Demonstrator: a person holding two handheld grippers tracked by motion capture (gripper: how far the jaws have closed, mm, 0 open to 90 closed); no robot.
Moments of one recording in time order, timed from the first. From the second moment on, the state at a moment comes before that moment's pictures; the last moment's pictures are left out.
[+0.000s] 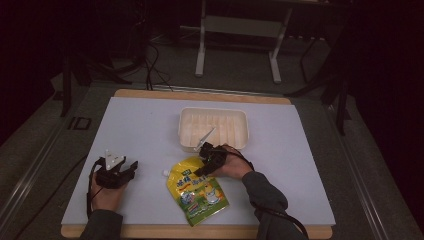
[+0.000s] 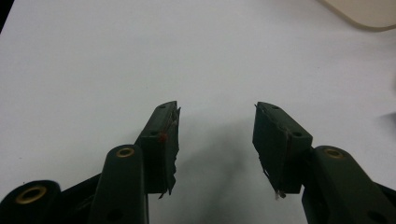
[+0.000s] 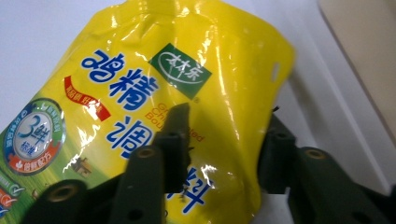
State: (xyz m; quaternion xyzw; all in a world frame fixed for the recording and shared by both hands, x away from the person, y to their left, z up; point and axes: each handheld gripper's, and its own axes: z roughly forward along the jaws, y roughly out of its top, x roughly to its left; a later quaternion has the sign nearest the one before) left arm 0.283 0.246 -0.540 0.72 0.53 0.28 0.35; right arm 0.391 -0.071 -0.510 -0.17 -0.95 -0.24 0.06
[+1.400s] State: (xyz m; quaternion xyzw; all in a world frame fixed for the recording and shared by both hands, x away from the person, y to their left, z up) left arm 0.282 0.246 -0.540 0.72 0.53 0.29 0.35; right arm 0.392 -0.190 -0.392 -0.23 -0.88 -0.41 -0.06
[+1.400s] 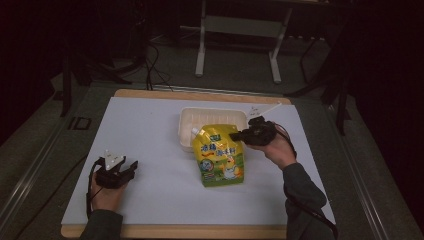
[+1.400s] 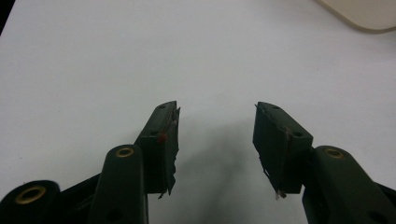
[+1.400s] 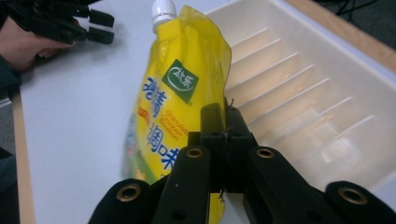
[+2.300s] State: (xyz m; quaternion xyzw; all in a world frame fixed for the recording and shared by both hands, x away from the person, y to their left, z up) left arm 0.282 0.245 -0.540 0.72 0.53 0.29 0.35; right arm 0.375 -0.217 -0.420 -0.21 -0.89 -0.40 0.03
